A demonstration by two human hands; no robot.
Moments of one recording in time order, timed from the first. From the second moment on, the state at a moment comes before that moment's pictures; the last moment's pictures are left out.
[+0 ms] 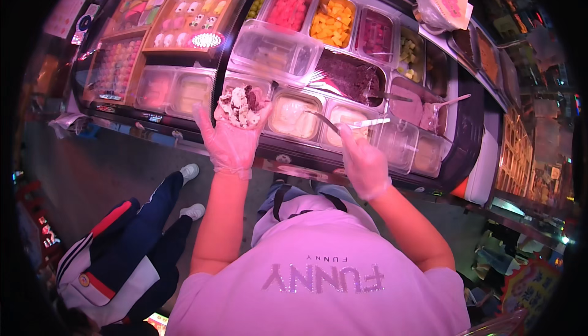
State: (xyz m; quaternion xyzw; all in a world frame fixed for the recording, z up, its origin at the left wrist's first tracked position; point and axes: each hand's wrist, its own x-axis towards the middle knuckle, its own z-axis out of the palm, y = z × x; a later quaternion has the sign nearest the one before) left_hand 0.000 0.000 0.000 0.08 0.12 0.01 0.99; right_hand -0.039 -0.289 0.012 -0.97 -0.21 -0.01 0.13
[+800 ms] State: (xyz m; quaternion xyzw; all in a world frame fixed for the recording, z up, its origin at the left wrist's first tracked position) left_hand -0.030 0.003 -0.017 0.02 0.13 -0.06 0.99; right_hand 0.035 -0.267 -0.057 -0.82 0.12 0.40 0.40
